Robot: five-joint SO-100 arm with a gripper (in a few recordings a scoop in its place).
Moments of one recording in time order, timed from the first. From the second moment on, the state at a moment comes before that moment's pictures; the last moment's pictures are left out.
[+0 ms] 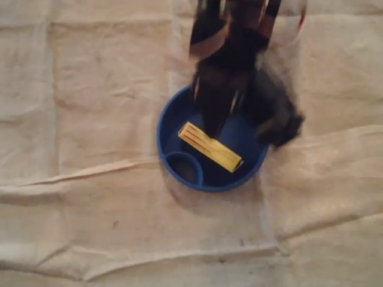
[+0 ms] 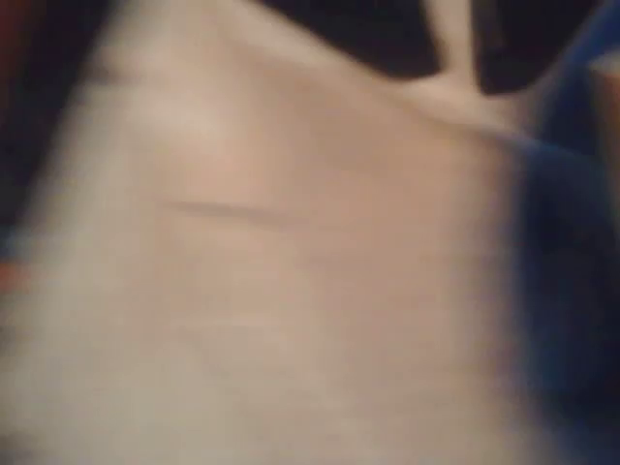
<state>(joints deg) 13.6 77.3 53.3 66.2 13.7</state>
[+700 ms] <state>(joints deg) -3.3 118.5 53.2 93.0 12.5</state>
